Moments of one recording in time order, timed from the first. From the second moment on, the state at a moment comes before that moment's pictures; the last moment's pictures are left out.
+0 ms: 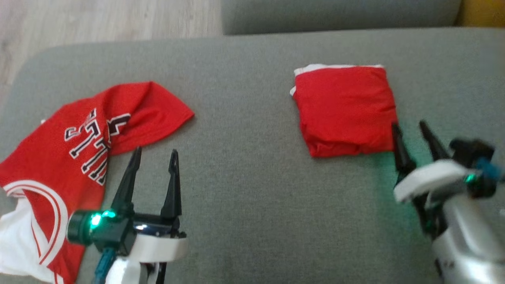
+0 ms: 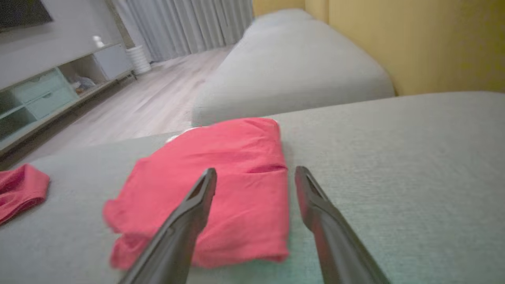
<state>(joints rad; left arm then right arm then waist) -0.03 0.05 -0.17 0.06 -0.07 -0.03 -0.26 -0.30 -0.16 0.10 0.53 0.33 0.12 -0.15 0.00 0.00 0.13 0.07</state>
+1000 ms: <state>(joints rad) -0.19 0.05 -0.20 0.04 -0.09 -0.04 -0.26 -0.70 -0.53 0.24 0.75 0.58 0.12 0.16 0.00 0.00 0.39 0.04</state>
